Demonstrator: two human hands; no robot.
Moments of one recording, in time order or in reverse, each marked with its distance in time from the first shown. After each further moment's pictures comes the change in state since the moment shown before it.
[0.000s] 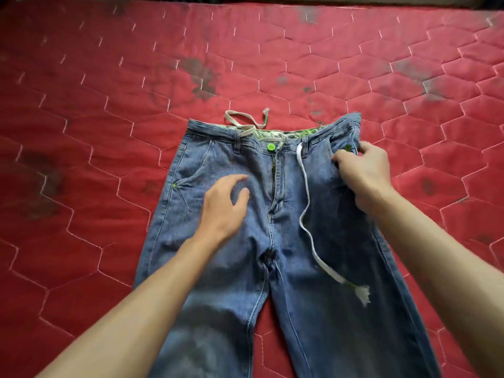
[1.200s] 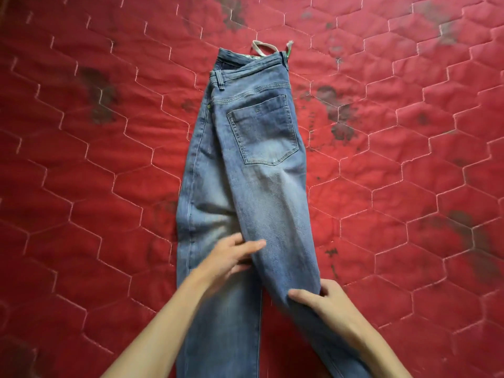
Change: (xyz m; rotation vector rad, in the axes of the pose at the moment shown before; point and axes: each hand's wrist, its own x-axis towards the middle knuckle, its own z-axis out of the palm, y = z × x) left_hand -0.273 -0.009 -0.039 -0.850 -0.509 -0.859; right_hand -0.321 0.171 -0.089 -0.094 -0.890 0.303
